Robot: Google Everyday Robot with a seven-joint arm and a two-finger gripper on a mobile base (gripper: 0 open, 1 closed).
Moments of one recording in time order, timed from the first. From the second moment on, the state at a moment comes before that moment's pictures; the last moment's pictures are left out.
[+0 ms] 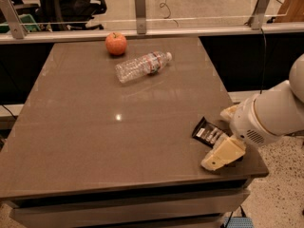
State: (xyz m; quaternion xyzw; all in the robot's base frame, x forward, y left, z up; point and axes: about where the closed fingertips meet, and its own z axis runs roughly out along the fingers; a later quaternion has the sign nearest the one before) arm 0.424 -0.158 0.814 -0.50 0.83 0.10 0.23
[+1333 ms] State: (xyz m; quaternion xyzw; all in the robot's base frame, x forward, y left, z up) arm 0.427 -0.163 0.843 -0.48 0.83 0.11 0.26
